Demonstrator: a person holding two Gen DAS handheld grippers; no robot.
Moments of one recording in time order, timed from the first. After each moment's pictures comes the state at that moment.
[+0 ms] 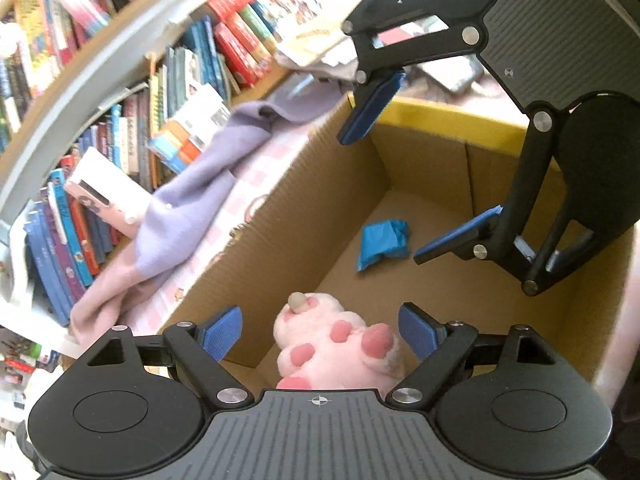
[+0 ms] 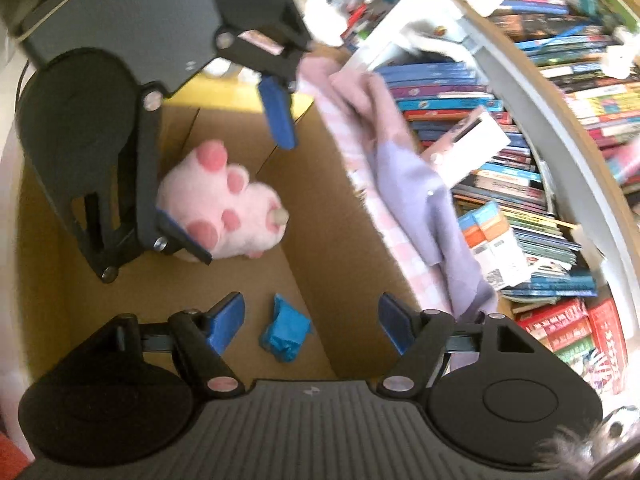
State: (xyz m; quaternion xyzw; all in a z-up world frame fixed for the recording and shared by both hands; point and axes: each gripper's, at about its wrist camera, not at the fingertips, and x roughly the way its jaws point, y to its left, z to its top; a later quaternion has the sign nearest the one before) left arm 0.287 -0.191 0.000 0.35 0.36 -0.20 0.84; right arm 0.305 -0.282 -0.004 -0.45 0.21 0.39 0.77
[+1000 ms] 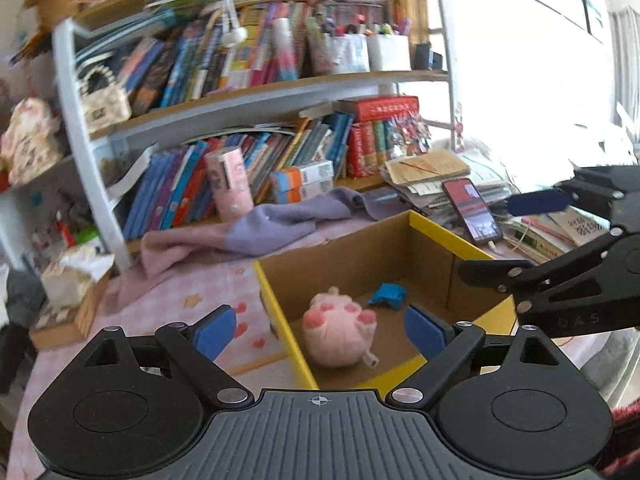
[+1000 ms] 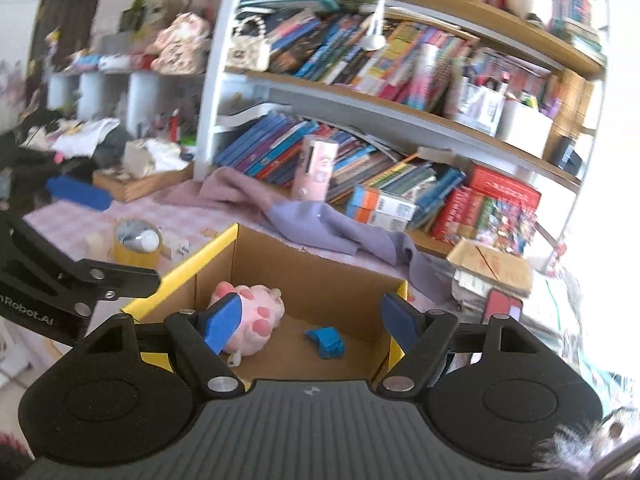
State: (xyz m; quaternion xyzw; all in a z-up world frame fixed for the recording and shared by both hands) left arm 0.132 -0.087 0.066 0.09 0.25 -0.11 0.96; right arm 0.144 -0.285 0.063 -0.14 0.19 0.18 0.95
